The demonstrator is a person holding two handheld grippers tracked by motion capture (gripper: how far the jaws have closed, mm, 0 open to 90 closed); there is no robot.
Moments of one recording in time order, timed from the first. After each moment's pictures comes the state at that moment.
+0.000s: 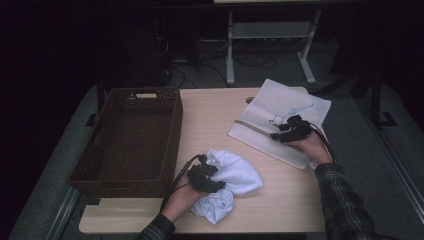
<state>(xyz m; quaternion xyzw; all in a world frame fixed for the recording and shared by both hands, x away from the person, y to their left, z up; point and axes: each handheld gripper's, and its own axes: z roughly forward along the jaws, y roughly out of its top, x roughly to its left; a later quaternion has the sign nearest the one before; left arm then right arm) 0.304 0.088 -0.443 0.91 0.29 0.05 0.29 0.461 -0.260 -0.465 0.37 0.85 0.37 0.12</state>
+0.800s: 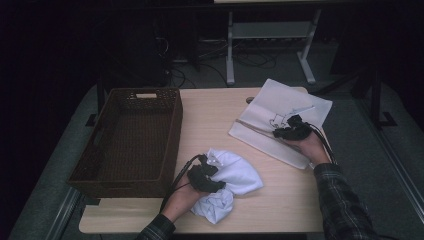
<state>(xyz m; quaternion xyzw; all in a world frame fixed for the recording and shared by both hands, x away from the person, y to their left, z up) 0.304 0.088 -0.442 0.91 0.29 0.05 0.29 0.465 -0.261 -0.473 0.41 0.83 0.37 0.11</state>
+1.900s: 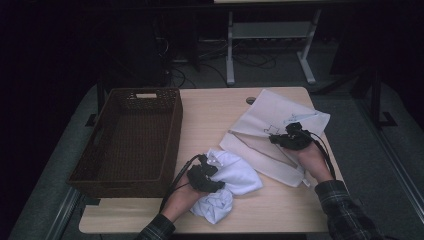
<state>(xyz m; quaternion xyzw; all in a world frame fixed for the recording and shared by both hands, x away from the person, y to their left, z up) 0.303 0.088 -0.441 0.91 0.29 0.05 0.29 0.400 -0.234 -0.429 0.41 0.81 0.41 0.11</state>
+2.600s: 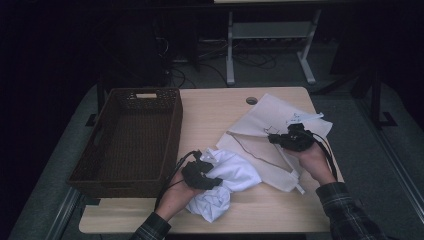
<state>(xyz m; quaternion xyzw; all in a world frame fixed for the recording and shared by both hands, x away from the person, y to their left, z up) 0.301 0.099 -0.416 0.91 0.27 0.04 0.31 0.383 -0.228 -0.412 0.38 0.81 0.43 0.11</state>
